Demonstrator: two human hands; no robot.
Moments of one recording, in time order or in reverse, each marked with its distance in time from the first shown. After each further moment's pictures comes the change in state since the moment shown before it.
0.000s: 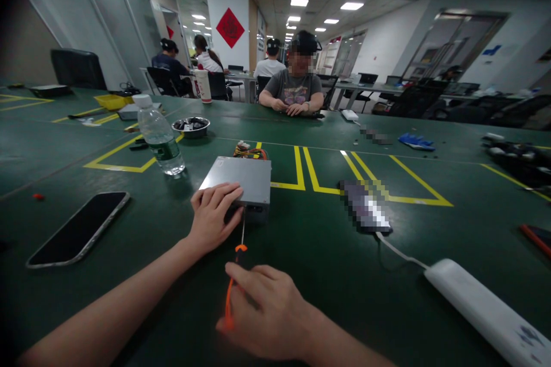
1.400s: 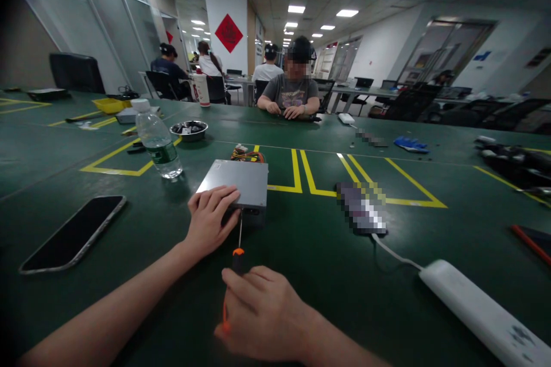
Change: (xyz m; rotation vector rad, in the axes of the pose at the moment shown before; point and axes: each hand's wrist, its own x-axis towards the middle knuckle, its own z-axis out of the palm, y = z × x) left_hand 0.001 0.002 -0.001 0.020 0.000 -0.009; right_hand 0.001 0.002 0.000 0.026 -0.038 -0.017
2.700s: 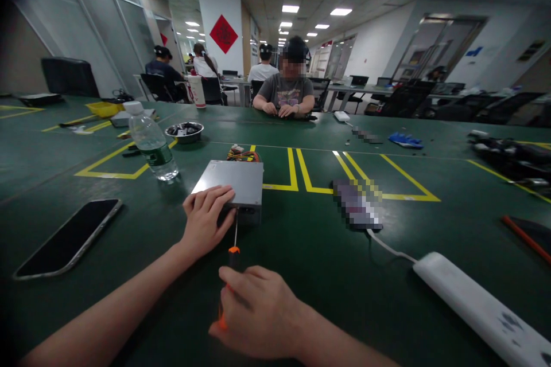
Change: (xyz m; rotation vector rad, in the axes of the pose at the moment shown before) left_hand 0.001 0.002 -0.001 0.000 0.018 0.011; right_hand -0.005 -0.001 0.001 -0.029 0.016 0.011
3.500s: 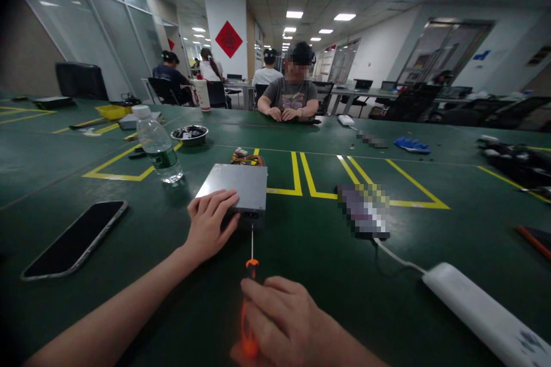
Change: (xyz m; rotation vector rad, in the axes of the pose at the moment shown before) left_hand -0.001 -0.002 0.001 0.007 -0.020 -0.005; right_hand -0.017 0.011 -0.018 -0.035 0.115 -0.114
